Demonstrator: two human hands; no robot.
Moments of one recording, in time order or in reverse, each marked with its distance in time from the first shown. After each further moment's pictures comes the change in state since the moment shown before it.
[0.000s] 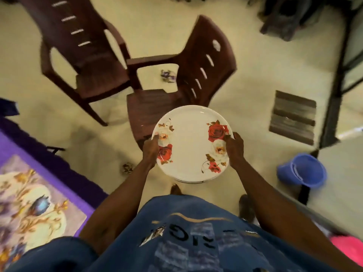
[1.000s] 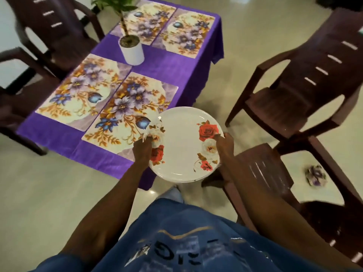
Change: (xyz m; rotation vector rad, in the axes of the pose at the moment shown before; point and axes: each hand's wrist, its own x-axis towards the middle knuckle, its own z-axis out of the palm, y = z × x) left_hand -0.031 -0.060 -0.227 -0.607 1.286 -0.326; right_hand -0.050 -0.078 0.466 -0.676 -1.183 -0.299
